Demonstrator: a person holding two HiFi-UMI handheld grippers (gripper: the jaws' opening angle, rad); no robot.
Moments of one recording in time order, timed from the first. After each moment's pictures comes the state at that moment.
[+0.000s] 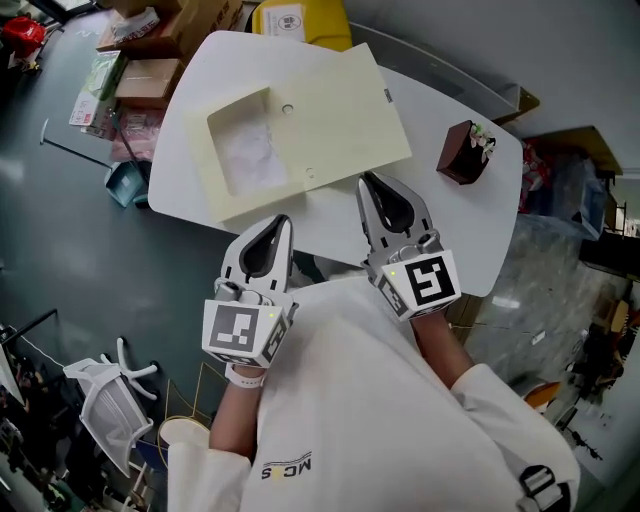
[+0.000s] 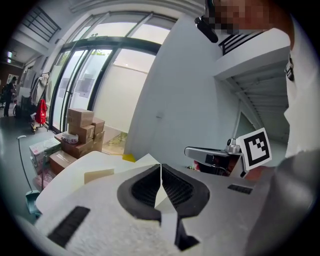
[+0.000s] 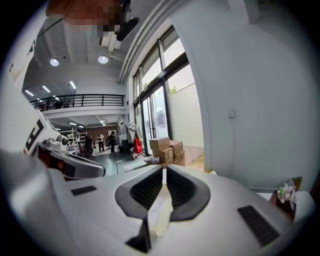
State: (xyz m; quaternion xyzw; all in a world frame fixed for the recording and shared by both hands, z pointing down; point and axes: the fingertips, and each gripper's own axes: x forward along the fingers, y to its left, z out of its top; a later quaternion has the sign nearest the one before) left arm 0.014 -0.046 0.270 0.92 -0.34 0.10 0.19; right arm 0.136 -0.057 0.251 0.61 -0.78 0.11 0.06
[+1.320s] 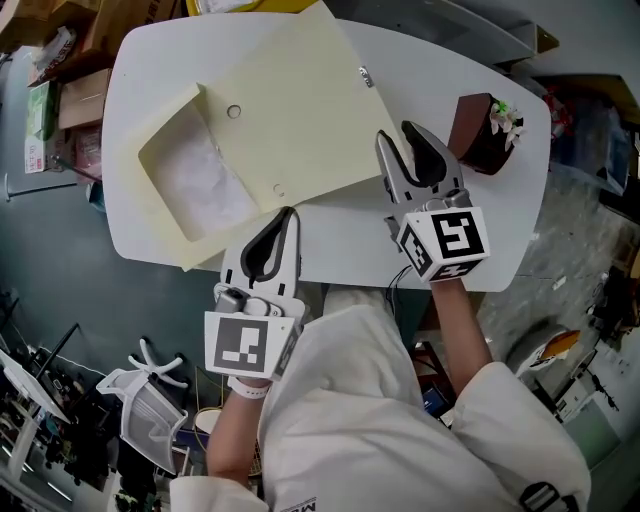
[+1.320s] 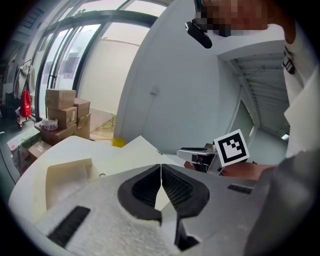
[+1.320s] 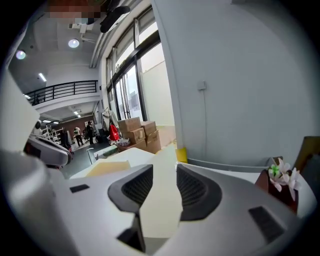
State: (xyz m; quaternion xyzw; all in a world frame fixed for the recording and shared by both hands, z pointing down) left arm 0.141 -0.118 0.366 0.91 -0.28 0.19 0.23; right arm 0.302 -0.139 0.404 0.68 -0.69 0.21 0.11
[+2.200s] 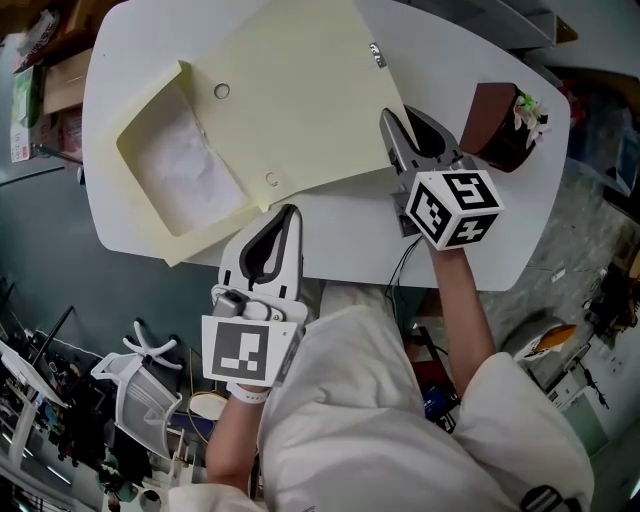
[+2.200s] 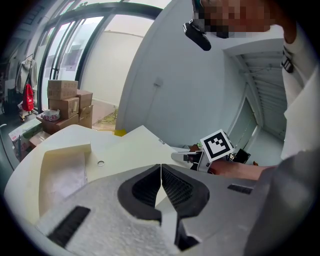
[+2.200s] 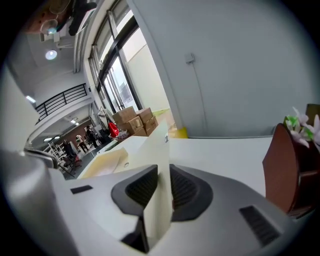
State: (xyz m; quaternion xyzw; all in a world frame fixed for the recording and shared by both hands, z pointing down) left arm 0.148 -0.107 0.409 0.90 -0.29 0.22 0.26; right arm 0.318 -0.146 0.492 0.65 -0.68 0.34 0.10
